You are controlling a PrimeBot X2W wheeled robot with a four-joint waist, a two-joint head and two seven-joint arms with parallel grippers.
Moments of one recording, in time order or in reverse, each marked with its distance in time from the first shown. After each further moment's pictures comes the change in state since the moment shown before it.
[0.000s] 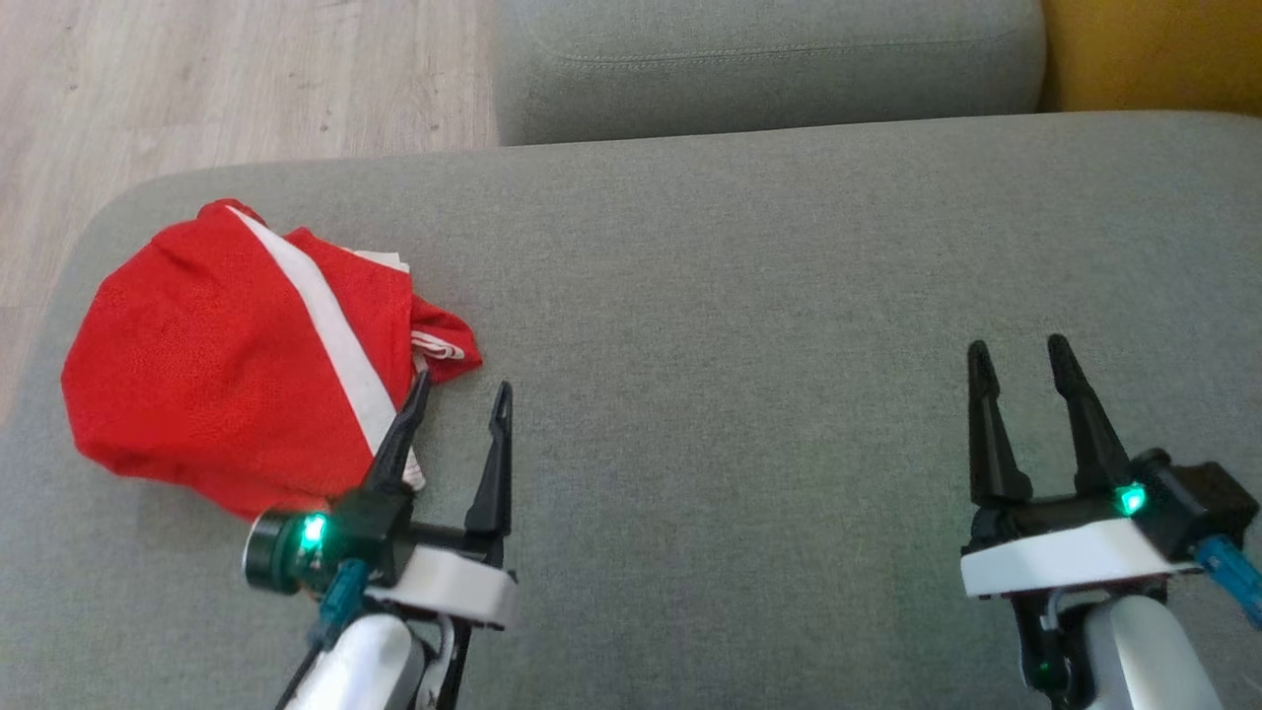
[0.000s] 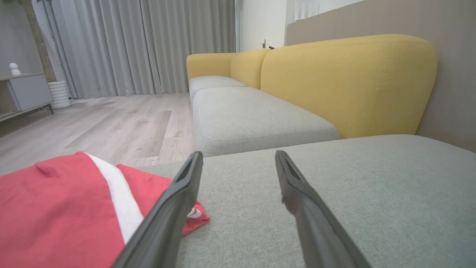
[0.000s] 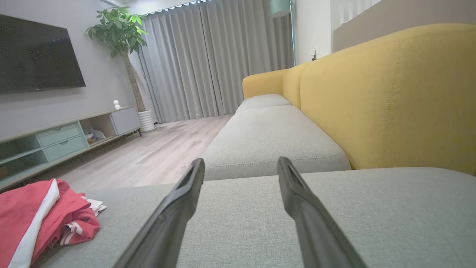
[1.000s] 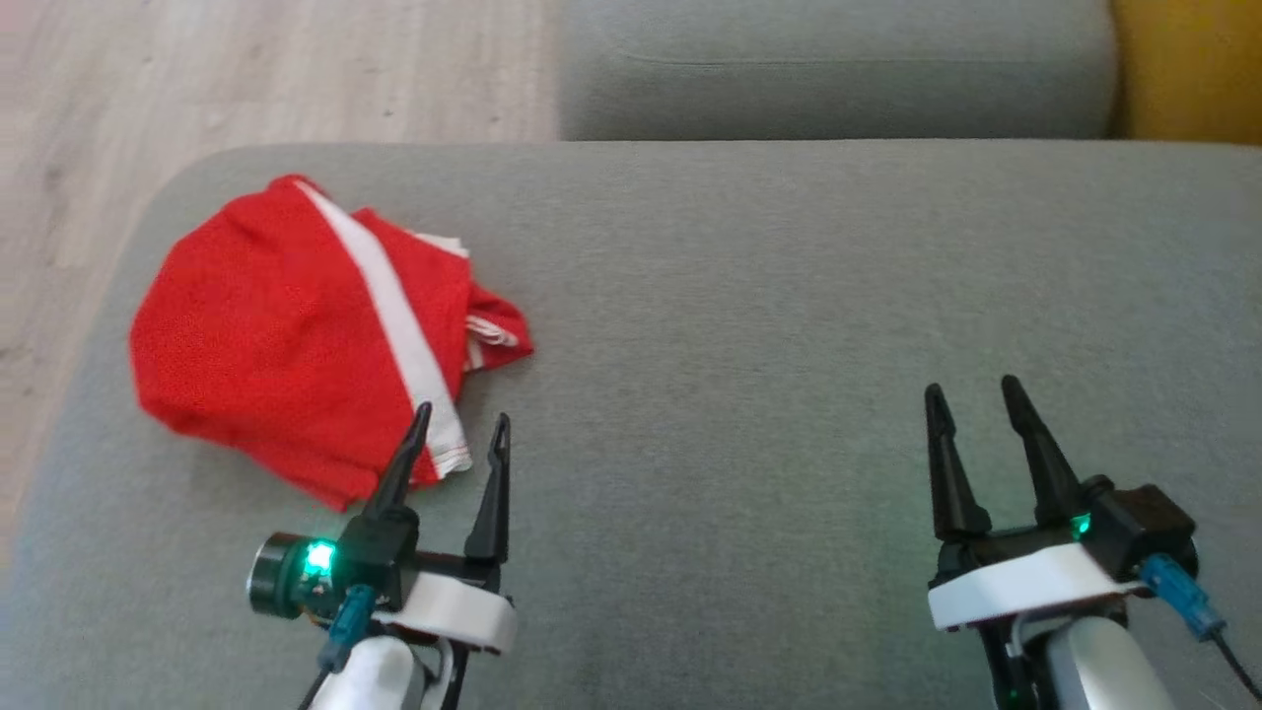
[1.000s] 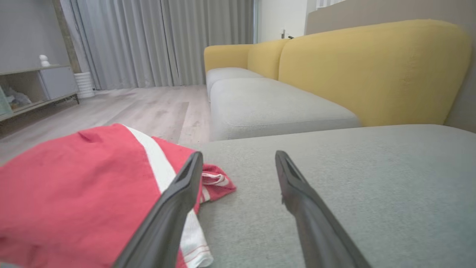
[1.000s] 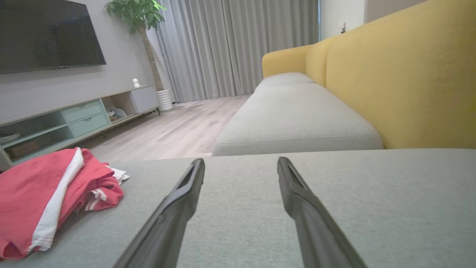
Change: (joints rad) left arm 0.062 -0.116 0.176 0.109 0.177 -0.138 -0.040; right arm 0.004 -0.001 0.038 0.118 -0.005 0.000 -0.039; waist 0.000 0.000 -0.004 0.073
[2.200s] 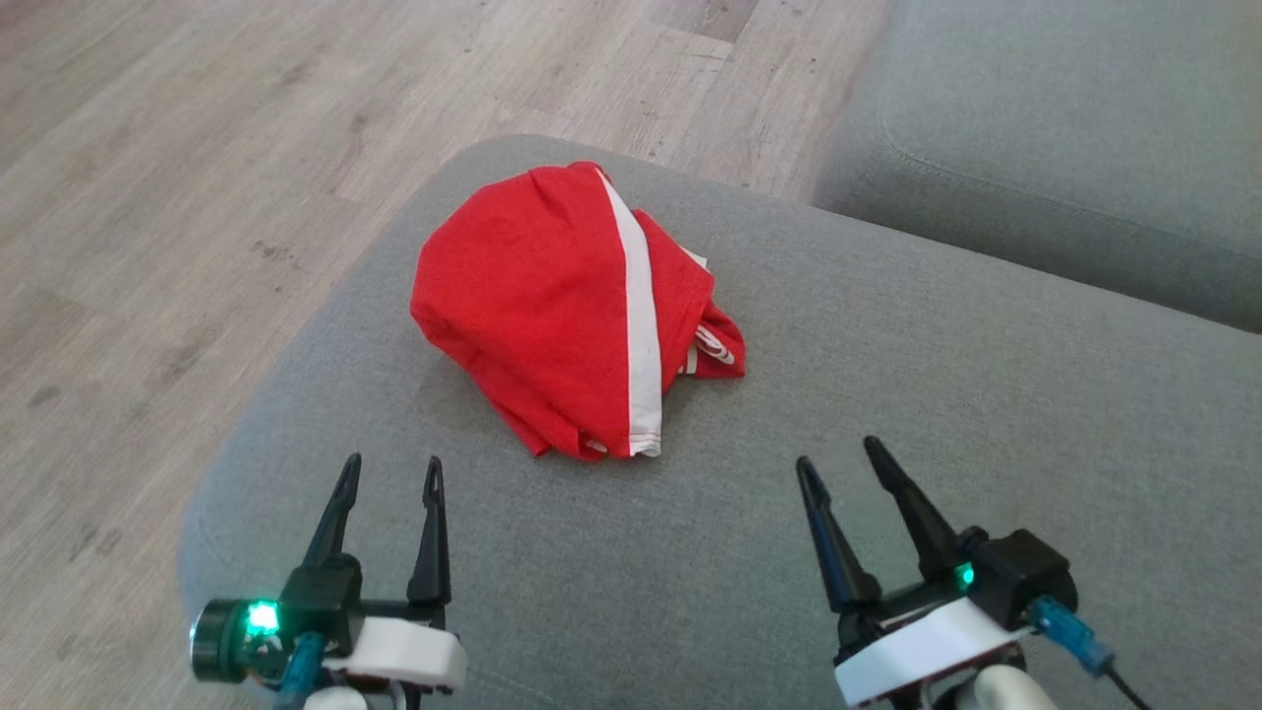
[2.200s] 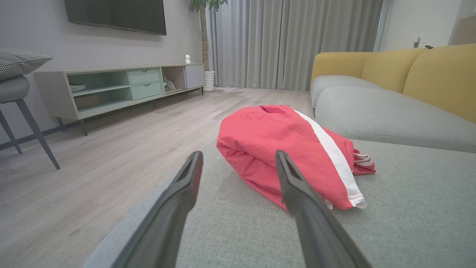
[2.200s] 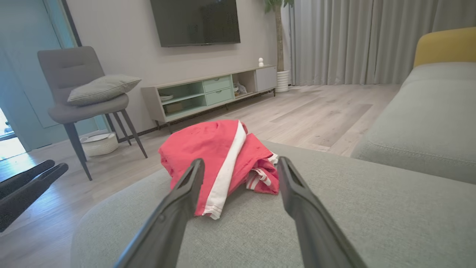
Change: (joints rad) left arm 0.103 0.002 0.134 -0.012 0.052 0.015 0.000; right arm 0.043 -0.001 0.221 0.016 0.044 0.000 0.000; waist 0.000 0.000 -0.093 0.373
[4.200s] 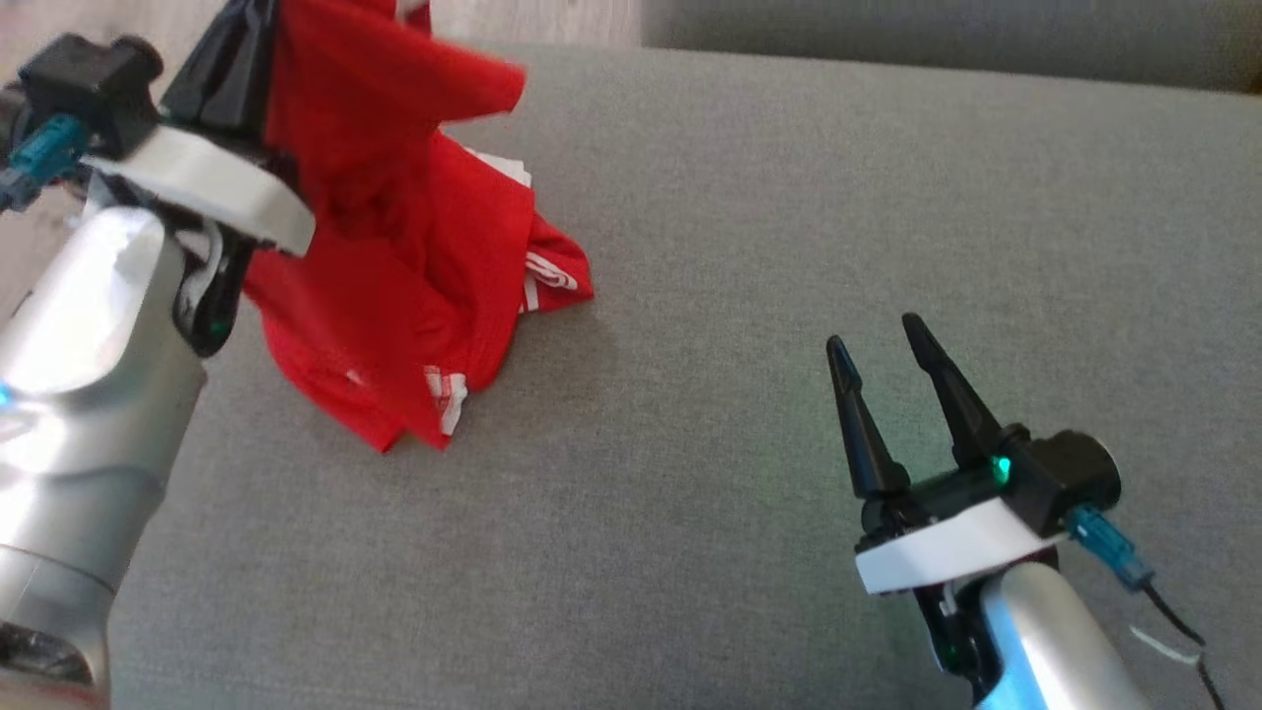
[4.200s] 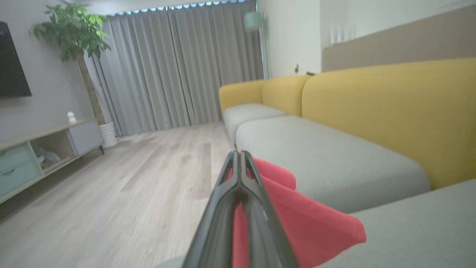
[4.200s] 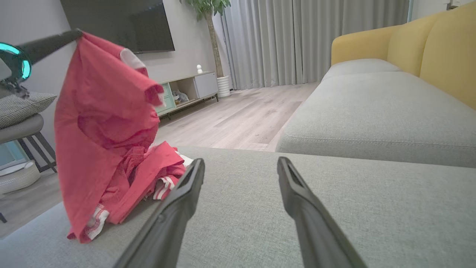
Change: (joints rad) left arm -0.911 0.312 -0.426 0.388 -0.504 -0.207 0.018; right arm -0.150 -0.004 -0.054 -0.038 -0.058 0.000 0.000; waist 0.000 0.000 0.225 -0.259
